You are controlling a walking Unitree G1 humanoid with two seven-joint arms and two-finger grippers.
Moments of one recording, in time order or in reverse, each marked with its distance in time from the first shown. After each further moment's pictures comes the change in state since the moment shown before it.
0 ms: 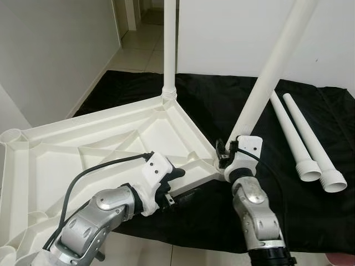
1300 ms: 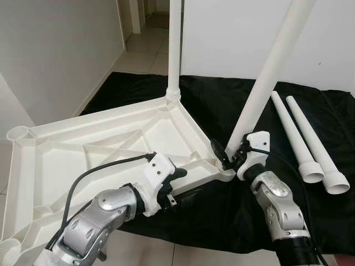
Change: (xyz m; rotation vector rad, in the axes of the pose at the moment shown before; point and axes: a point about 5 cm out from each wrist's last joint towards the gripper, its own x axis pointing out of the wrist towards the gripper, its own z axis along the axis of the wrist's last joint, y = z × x) left arm 0.003 -0.001 0.003 0.025 -0.012 -0.003; right arm 0.023 -0.037 0.007 -0.170 -0.022 0.599
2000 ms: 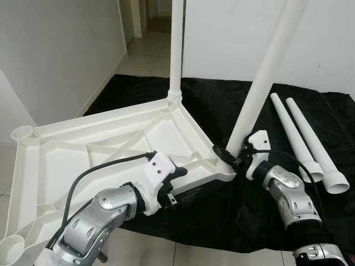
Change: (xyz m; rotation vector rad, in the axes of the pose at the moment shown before) left arm 0.000 0.000 0.000 0.002 0.001 0.002; right arm -0.001 -0.019 -0.008 0.022 0.022 0.105
